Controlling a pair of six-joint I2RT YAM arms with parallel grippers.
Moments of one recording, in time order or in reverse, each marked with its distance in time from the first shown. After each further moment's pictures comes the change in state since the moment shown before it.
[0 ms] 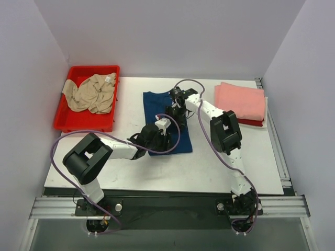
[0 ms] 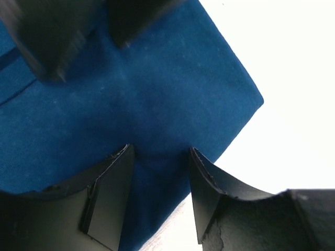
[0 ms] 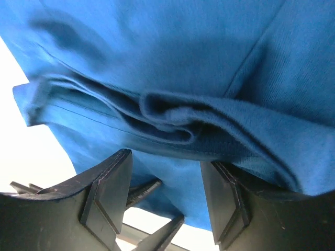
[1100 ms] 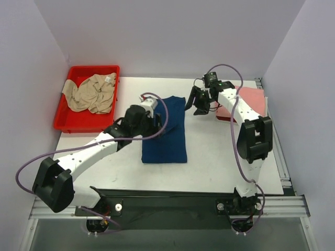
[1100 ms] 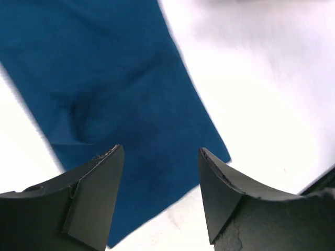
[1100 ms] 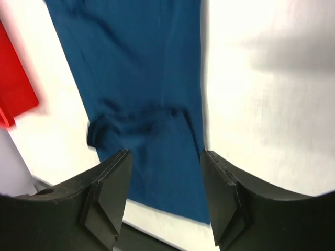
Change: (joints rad) left arm 0.042 -0.367 0.196 -0.530 -0.115 0.022; right arm -0.247 -0.309 -0.187 0.175 -0.012 0.062
